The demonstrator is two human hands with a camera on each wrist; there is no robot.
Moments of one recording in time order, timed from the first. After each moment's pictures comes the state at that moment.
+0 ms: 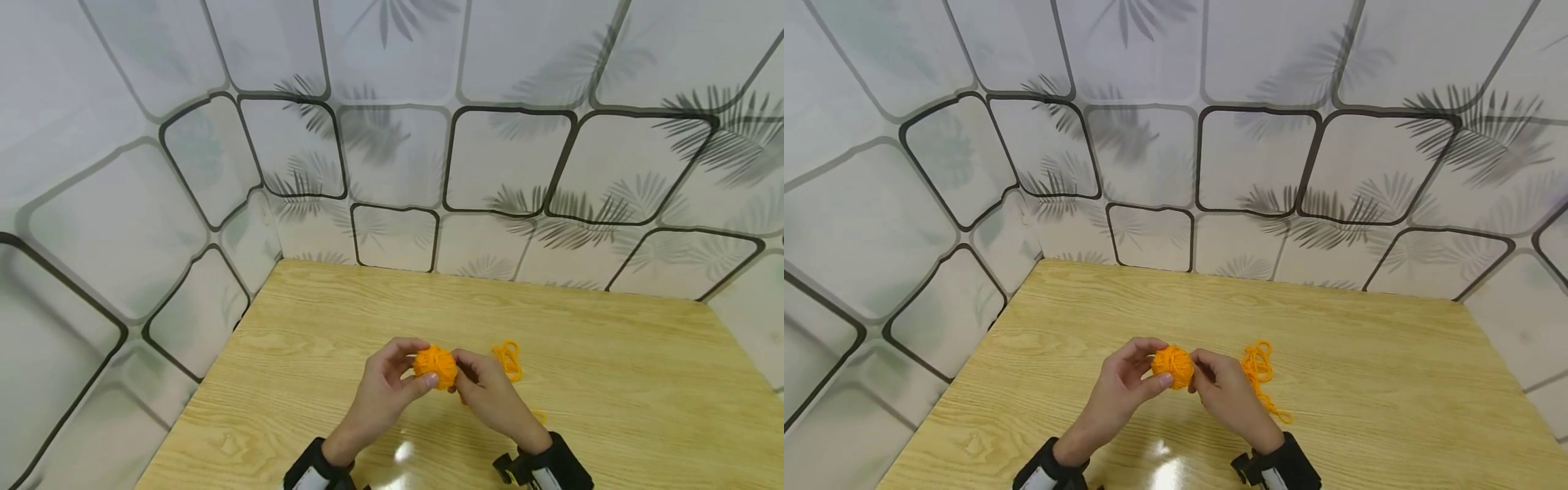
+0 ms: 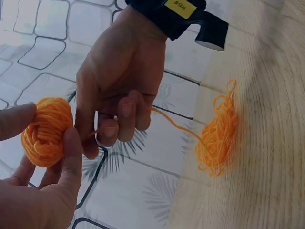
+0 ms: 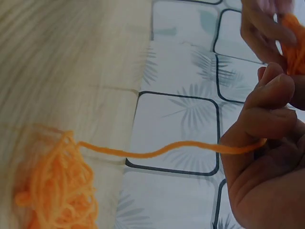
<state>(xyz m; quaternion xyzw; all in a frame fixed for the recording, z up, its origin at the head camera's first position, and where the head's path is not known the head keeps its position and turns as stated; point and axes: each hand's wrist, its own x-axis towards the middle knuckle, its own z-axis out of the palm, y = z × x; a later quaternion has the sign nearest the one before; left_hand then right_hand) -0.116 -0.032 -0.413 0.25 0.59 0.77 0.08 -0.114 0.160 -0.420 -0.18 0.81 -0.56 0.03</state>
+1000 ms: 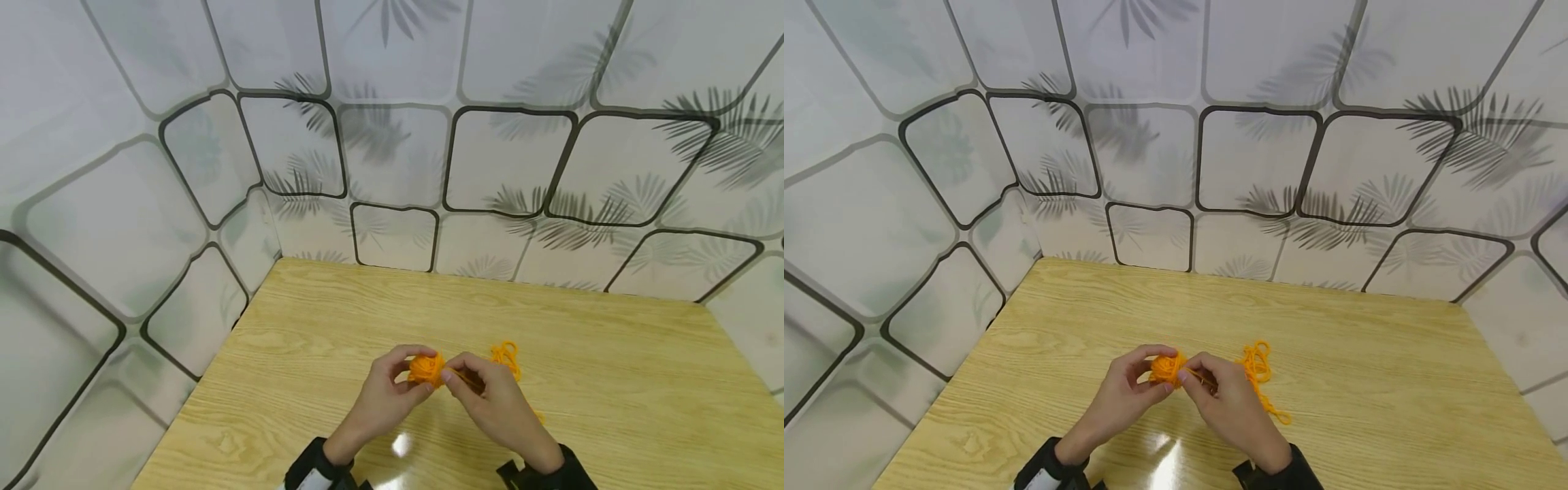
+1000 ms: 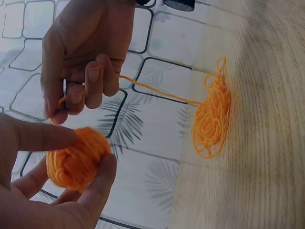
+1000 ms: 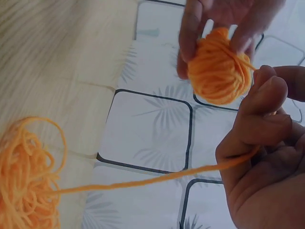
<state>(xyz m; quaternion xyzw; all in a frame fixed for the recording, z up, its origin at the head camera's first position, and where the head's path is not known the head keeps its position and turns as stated) -0.118 -0.032 -0.421 0.24 0.66 0.71 0.10 -0.093 0.155 -0.396 -0.17 0.83 -0.53 -0.01</state>
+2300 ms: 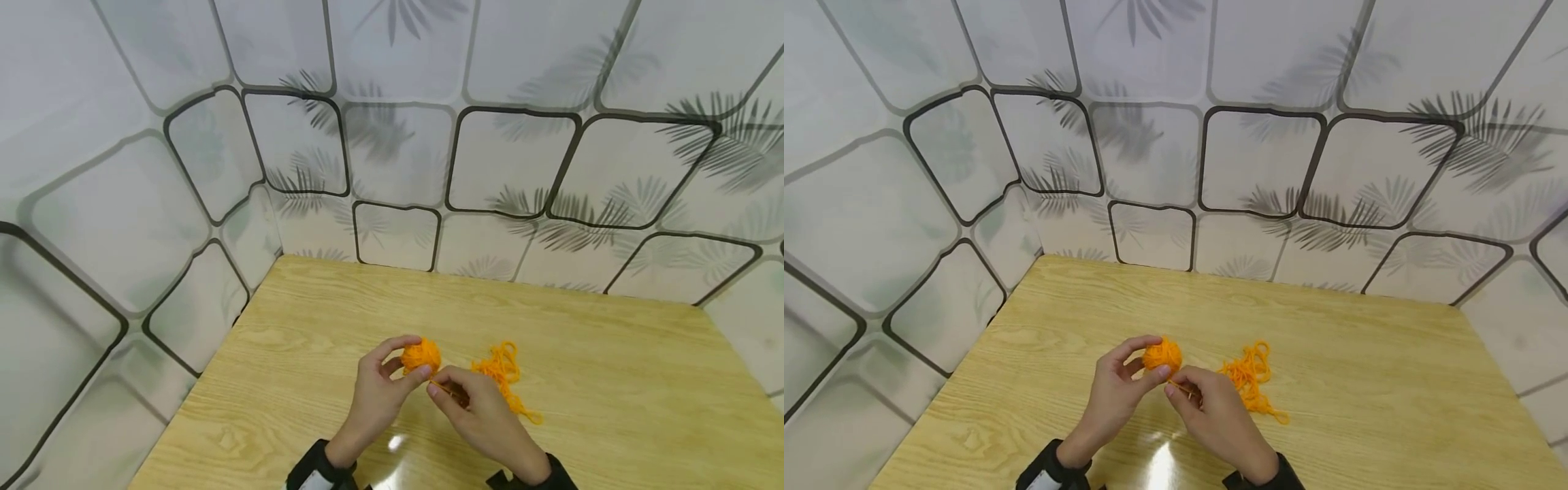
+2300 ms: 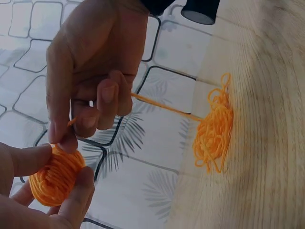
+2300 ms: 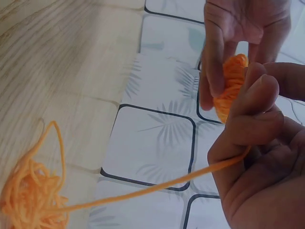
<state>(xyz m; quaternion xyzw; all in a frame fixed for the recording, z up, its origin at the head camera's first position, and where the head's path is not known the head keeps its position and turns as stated) -0.116 -0.031 -0.422 0.17 0.63 0.76 0.01 -0.086 0.138 -0.410 -0.19 0.85 -0.49 0.00</state>
